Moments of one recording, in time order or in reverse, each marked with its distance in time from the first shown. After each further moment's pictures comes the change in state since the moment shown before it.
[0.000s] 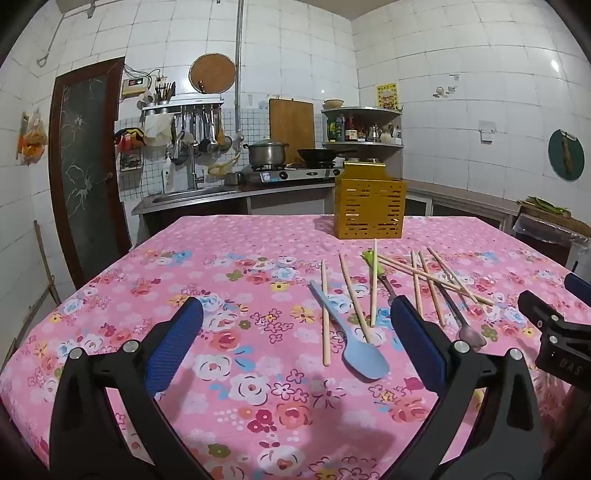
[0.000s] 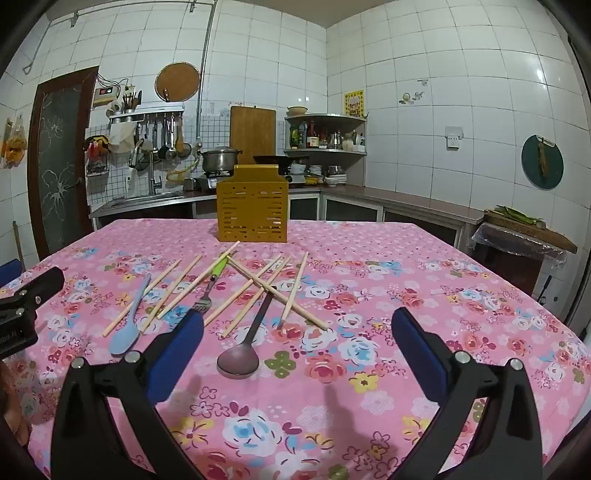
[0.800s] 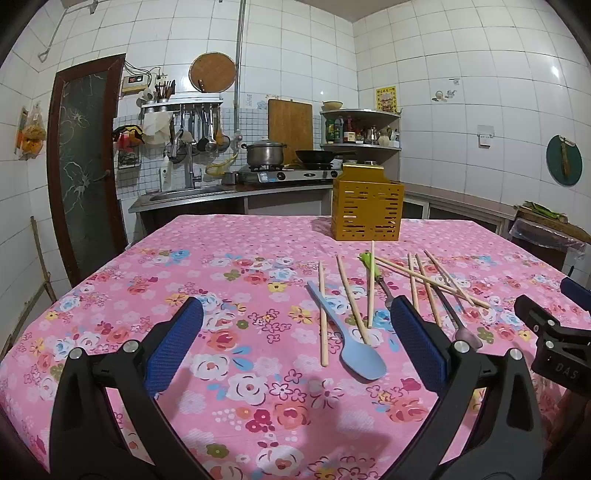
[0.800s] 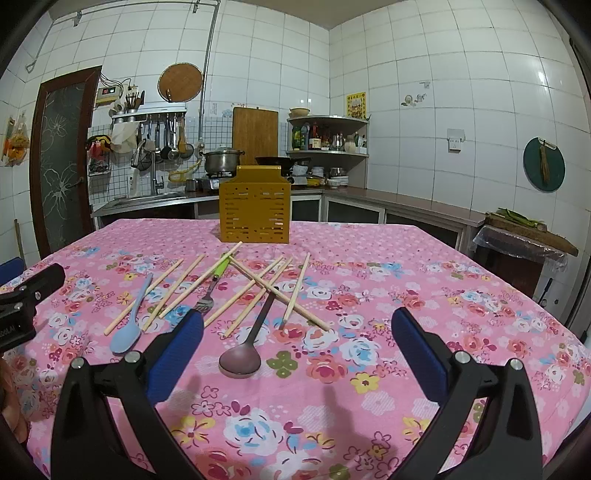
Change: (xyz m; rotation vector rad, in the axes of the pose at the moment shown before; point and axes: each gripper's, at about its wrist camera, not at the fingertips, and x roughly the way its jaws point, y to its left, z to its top) left arm -0.002 0.002 0.003 -0.015 -0.003 -0.012; right arm -0.002 0.004 -0.001 -0.008 -0.005 0.004
